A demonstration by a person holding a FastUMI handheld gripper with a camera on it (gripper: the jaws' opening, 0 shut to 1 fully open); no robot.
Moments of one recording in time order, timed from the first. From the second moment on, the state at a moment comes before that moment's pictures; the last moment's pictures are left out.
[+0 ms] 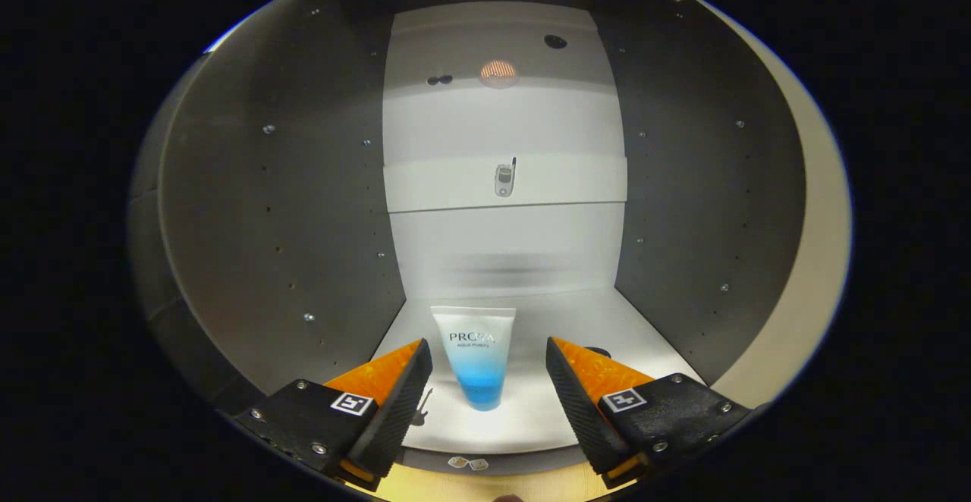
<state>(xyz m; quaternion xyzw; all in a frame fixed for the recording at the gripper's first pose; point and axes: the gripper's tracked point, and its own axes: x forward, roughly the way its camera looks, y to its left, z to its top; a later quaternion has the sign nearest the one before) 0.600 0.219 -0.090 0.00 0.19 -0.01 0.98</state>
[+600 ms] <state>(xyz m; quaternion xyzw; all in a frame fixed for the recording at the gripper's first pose) 0.433 0.227 -0.048 -0.01 0.11 0.04 0.99</state>
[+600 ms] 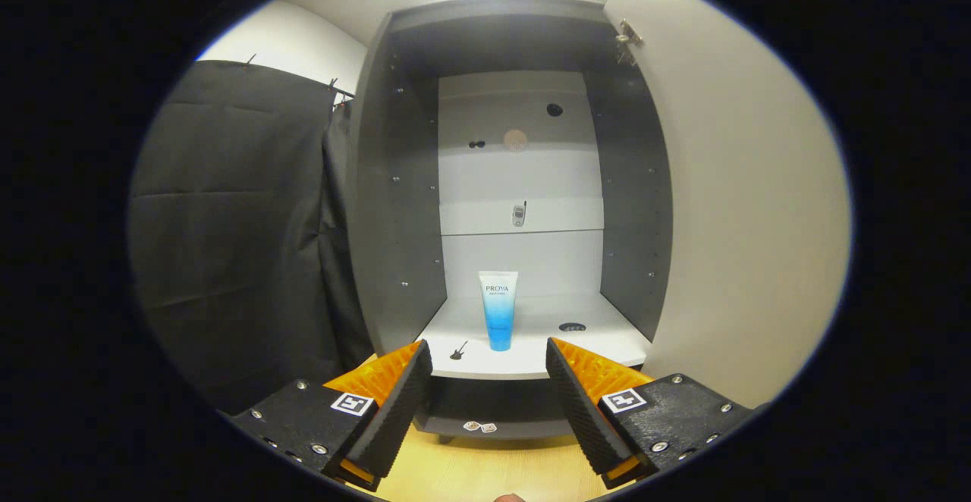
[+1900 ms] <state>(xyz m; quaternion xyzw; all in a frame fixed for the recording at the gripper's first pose) 0.200 0.095 0.025 0.00 0.09 -0.01 1.00</state>
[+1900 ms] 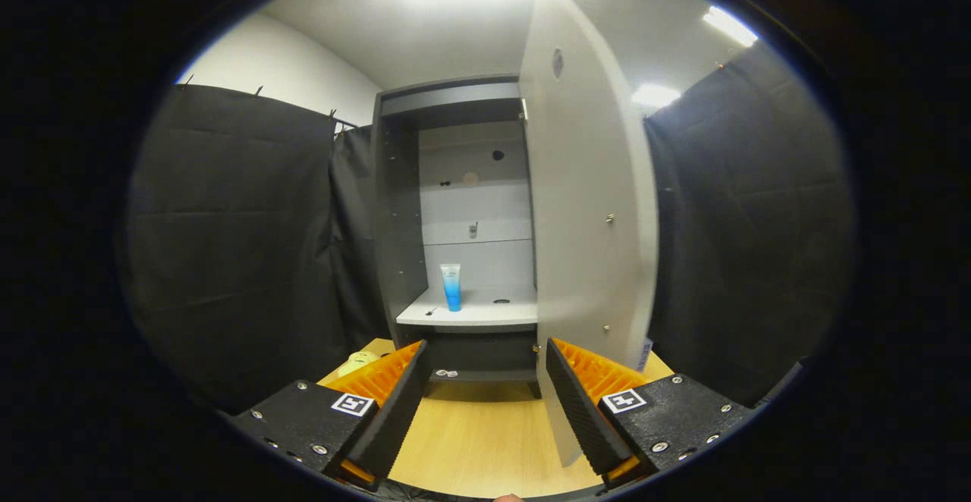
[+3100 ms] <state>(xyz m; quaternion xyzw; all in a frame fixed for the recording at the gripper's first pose) 0.241 -0.083 0.063 -0.04 0.03 -0.24 0.97</state>
